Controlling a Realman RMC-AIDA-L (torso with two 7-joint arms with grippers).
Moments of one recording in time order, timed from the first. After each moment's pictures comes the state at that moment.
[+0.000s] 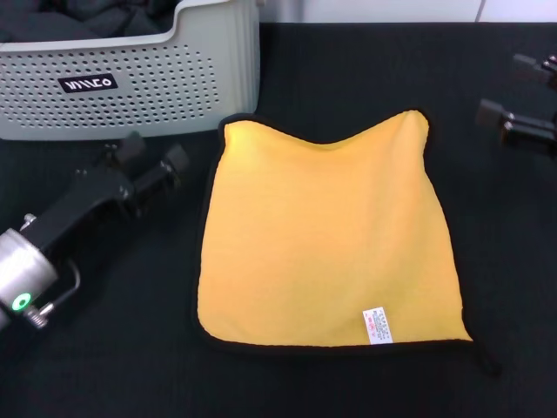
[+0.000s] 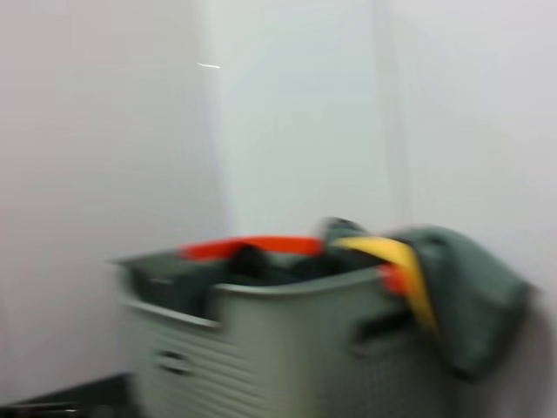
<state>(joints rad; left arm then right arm) -0.41 -2.05 2.60 -0.09 -0.63 1.48 -0.85 0.35 1.97 -1.12 -0.75 1.87 1.39 -1.94</state>
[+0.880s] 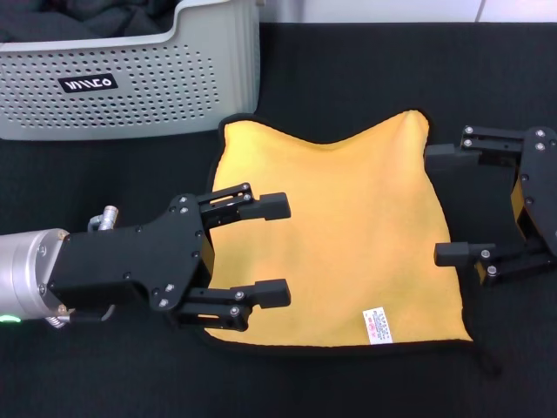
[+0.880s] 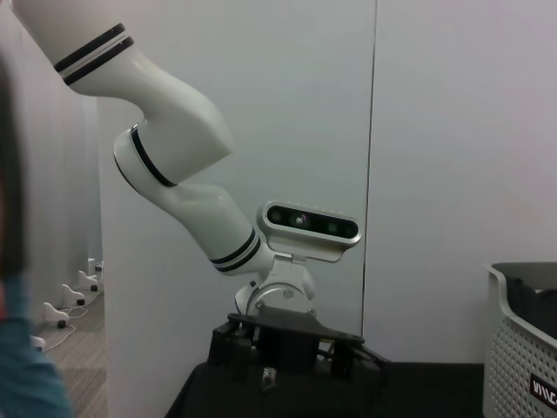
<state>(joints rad) -0.60 -1.94 2.84 -0.04 -0.29 2.03 -0.80 0.36 1.93 -1.24 -1.09 1.74 1.77 -1.78</state>
